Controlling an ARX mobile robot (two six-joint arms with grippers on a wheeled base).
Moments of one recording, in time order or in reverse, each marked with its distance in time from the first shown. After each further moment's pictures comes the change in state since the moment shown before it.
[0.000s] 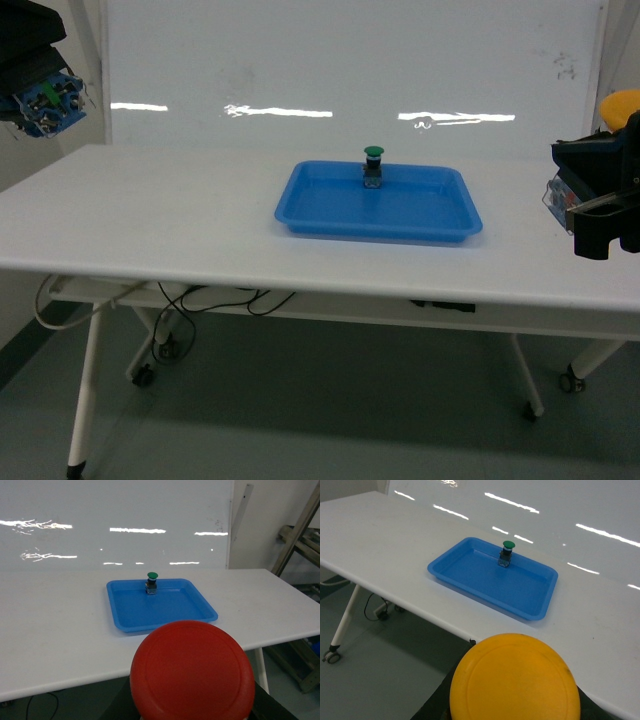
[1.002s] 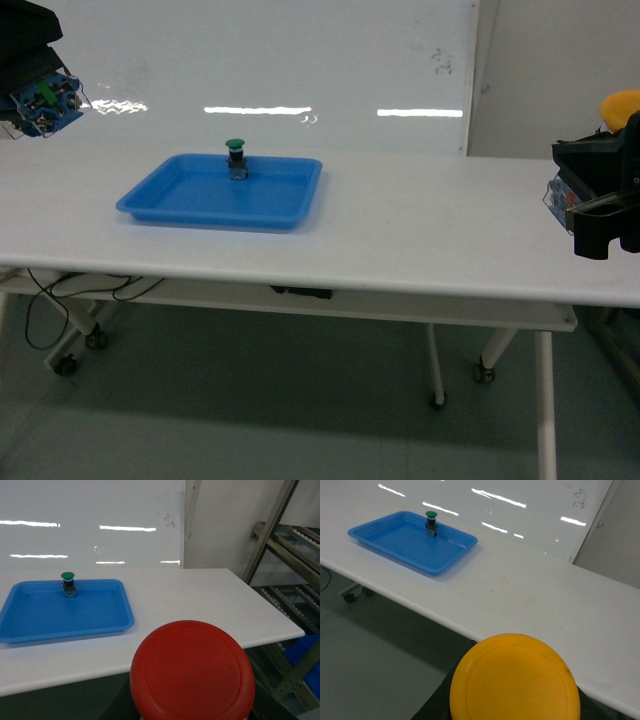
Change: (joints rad) left arm 0.000 0.002 0.000 0.001 0.000 0.000; right arm 0.000 0.000 0.000 -0.002 0.003 0.000
